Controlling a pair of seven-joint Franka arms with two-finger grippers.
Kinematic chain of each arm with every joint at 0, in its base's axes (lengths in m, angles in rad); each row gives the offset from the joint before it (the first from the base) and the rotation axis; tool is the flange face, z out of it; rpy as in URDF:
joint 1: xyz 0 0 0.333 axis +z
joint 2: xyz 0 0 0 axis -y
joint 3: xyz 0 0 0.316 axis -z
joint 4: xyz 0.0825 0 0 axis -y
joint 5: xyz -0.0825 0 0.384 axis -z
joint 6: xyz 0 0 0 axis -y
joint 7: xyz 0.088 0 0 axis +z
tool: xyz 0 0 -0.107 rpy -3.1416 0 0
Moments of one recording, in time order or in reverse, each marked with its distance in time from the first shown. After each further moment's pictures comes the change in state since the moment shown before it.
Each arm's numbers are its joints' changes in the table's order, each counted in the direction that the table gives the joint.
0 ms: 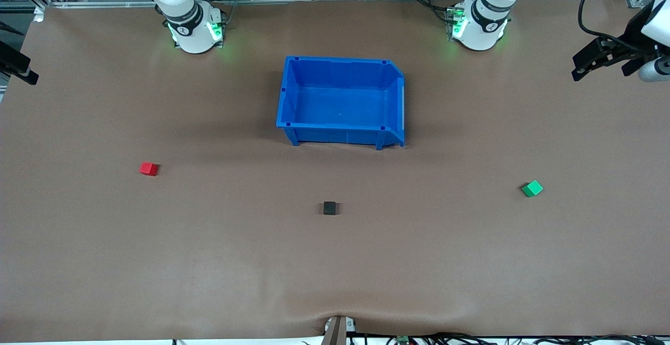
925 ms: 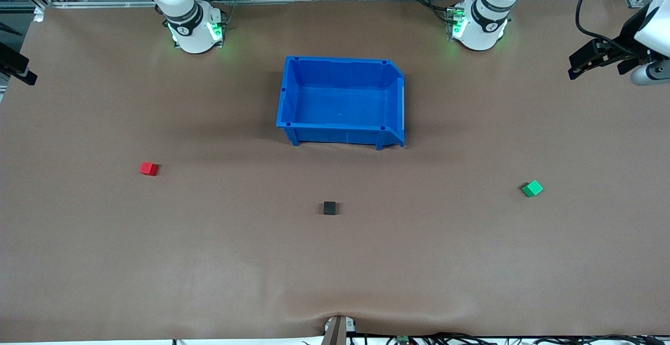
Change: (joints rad) left arm -0.001 -0.013 0.001 -0.017 0.000 -0.036 0.000; right arm -0.004 0.000 0.000 0.000 -0.001 0.005 0.000
